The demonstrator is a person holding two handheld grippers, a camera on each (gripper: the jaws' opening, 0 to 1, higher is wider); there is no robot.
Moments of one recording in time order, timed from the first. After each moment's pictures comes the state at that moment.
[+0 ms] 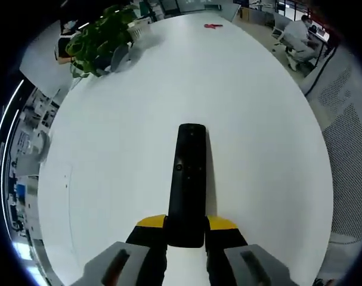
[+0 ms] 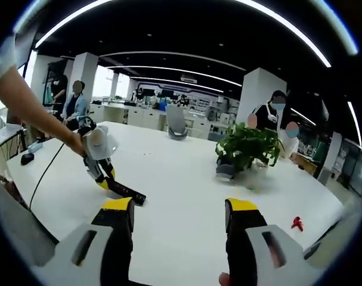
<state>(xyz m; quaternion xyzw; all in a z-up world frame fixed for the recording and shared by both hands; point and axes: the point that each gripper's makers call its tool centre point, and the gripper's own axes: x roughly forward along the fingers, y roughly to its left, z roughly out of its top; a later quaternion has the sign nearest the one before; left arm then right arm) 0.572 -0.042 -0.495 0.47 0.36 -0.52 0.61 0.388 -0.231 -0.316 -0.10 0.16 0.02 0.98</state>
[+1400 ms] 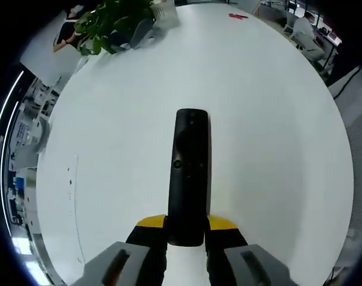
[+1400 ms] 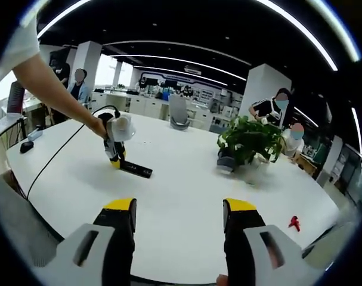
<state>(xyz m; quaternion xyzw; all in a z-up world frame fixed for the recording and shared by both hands) 0.651 -0.040 -0.518 0.48 0.40 -0.50 0.60 0.390 -0.233 -0.332 -0.13 0.19 0.02 0.97</state>
